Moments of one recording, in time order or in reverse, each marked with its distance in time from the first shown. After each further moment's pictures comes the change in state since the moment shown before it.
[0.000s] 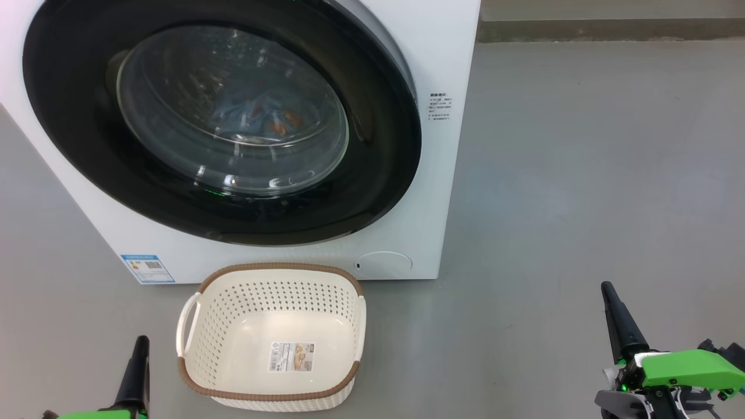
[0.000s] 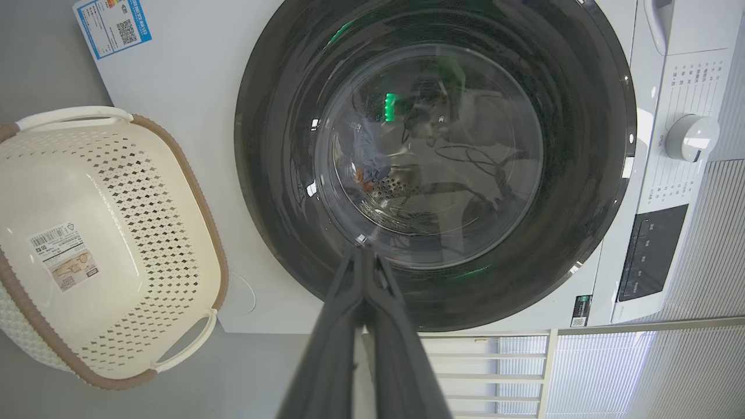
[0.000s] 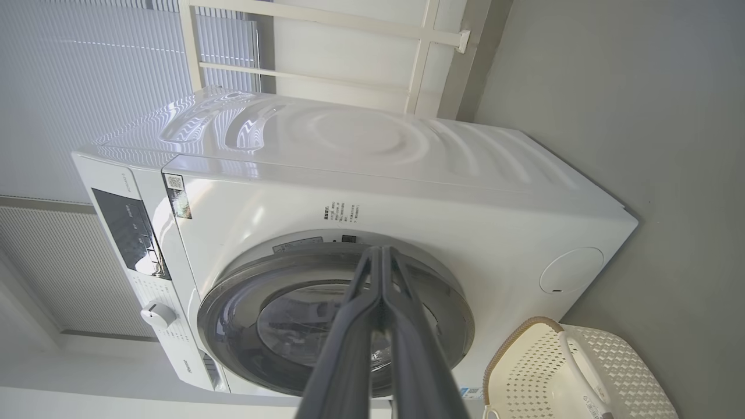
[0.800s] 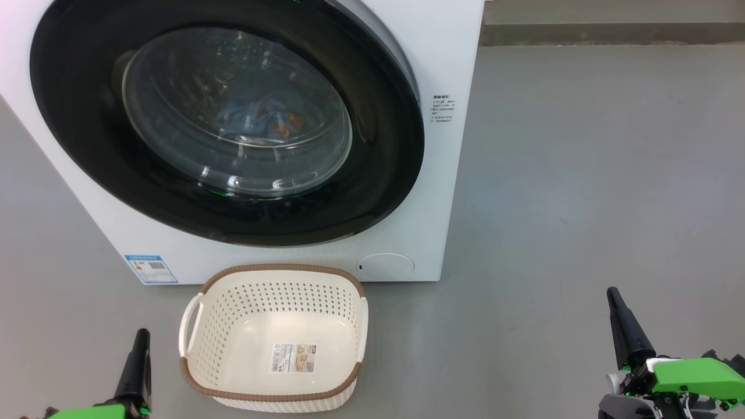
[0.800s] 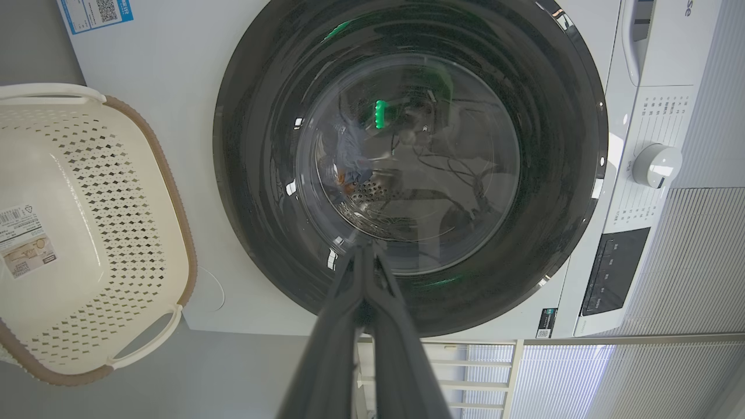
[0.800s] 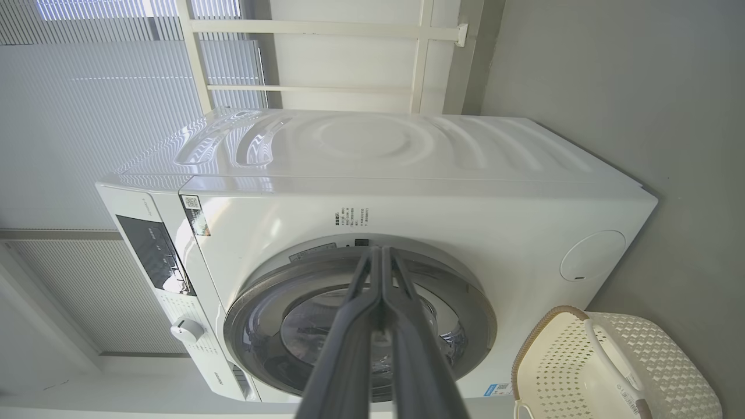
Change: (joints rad) left arm -0.016 -0.016 0.017 -0.004 -0.073 0.000 0.026; right arm 0.019 0.007 -0.024 -0.010 0.097 0.000 0.029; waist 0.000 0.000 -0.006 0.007
